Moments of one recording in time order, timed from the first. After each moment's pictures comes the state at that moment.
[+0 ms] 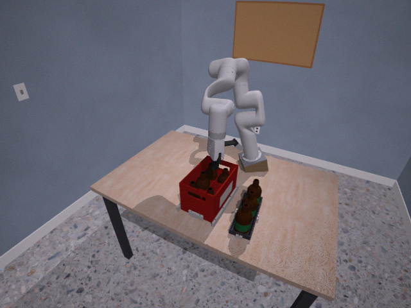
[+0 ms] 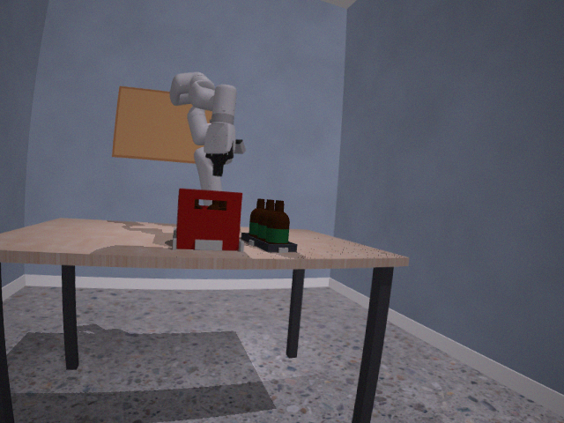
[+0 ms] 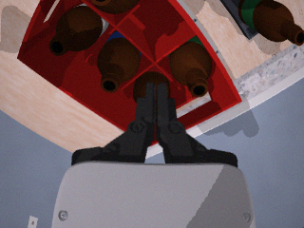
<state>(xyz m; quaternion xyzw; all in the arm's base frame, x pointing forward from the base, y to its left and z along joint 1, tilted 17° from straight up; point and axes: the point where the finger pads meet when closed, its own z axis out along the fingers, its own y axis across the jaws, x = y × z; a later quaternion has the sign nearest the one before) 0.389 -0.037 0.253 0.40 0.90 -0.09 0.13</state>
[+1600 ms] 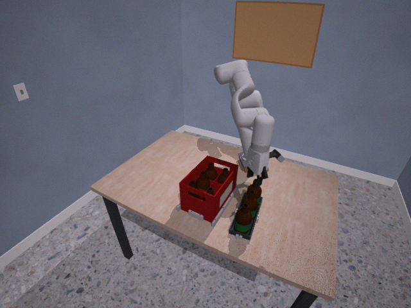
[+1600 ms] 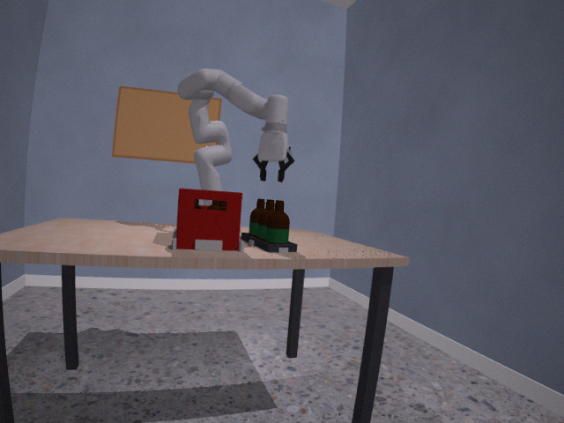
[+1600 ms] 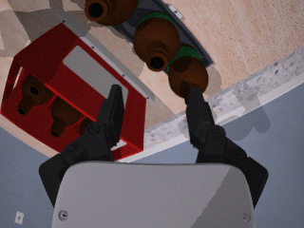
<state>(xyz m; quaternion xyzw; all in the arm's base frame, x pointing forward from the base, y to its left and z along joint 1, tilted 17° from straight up) 0.405 0.145 0.202 0.37 0.92 -0.09 0.12</state>
